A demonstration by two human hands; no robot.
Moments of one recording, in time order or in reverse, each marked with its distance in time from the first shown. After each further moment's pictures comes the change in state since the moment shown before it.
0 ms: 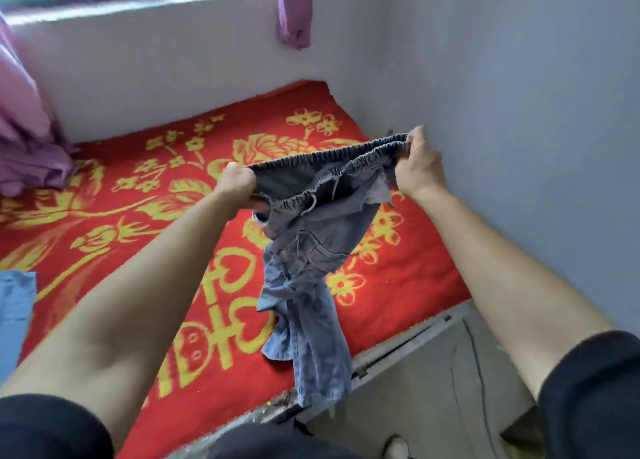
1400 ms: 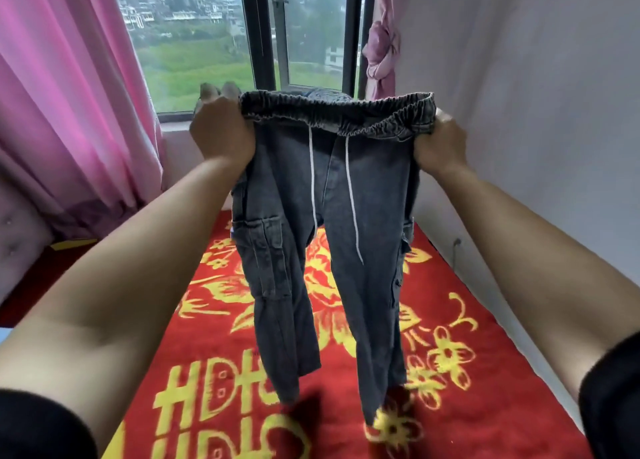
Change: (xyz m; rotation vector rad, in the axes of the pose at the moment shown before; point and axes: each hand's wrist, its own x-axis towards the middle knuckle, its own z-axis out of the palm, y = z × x) left_hand 0.057 0.214 -0.191 0.711 0.974 0.559; right_hand 0.201 -0.230 0.007 0.188 0.110 -0.362
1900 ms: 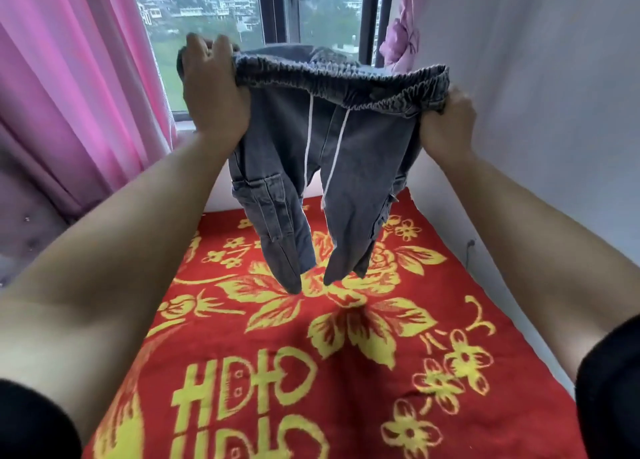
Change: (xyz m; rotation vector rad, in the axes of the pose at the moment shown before) left_hand 0.047 -0.037 -0.026 -0.136 0.205 0.109; right_hand 0.019 -0.046 0.029 0.116 0.137 -0.014
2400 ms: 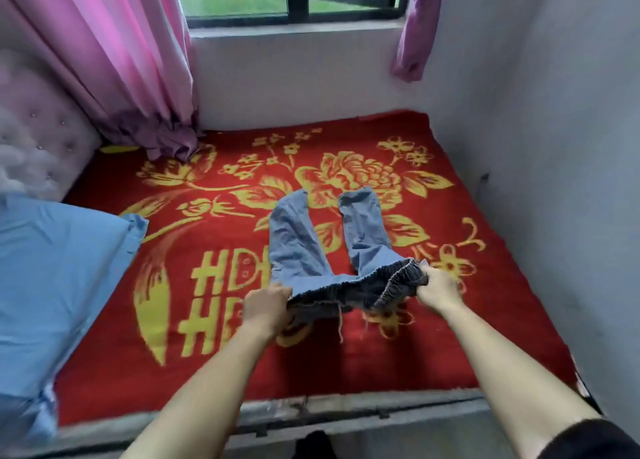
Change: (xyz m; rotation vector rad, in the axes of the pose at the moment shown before) left_hand -0.521 0.001 -0.067 0.333 -1.196 -0.016; right_hand -0.396 0.235 -0.100 -0.410 -0.875 0.345
